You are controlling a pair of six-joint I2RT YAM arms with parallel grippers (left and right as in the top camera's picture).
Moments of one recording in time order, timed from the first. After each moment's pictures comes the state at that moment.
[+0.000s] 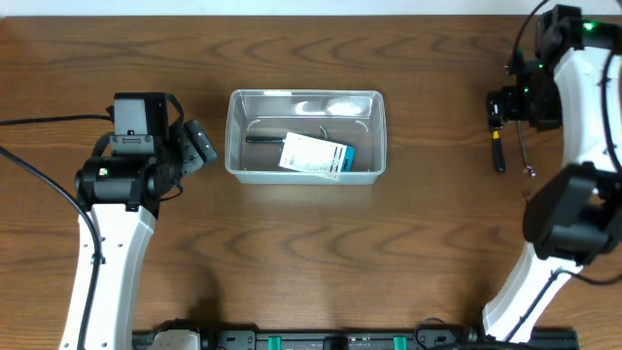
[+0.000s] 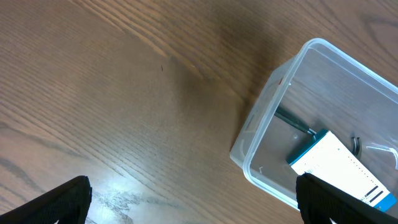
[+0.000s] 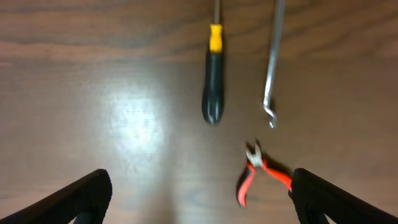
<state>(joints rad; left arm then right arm) -0.02 1.26 1.20 -0.97 -0.11 -0.52 -0.18 2.13 2.00 -1.45 0.06 -0.15</state>
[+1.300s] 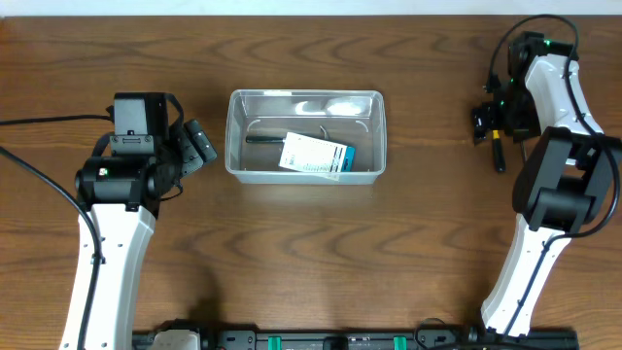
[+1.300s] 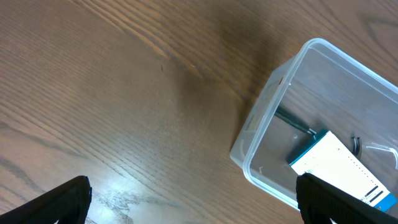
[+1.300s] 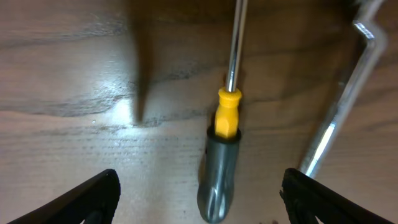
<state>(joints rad) -0.02 1.26 1.20 -0.97 -0.11 -0.52 -0.18 2.34 1.95 -1.28 0.09 -0.17</state>
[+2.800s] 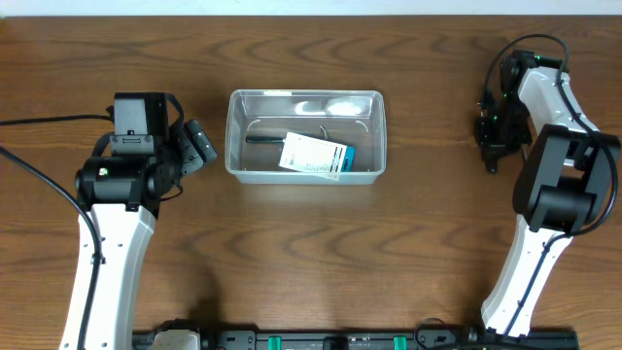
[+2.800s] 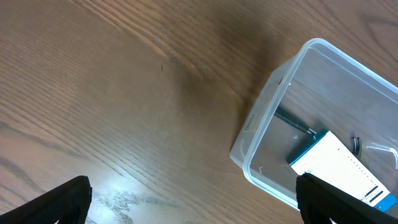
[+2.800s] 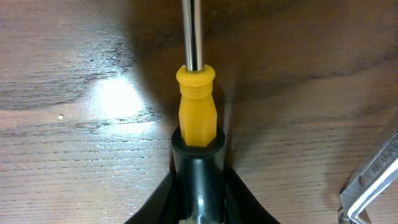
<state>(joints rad) -0.02 1.26 1.20 -0.97 -0.11 -0.52 -0.18 2.33 1.83 -1.24 0.08 -0.13</state>
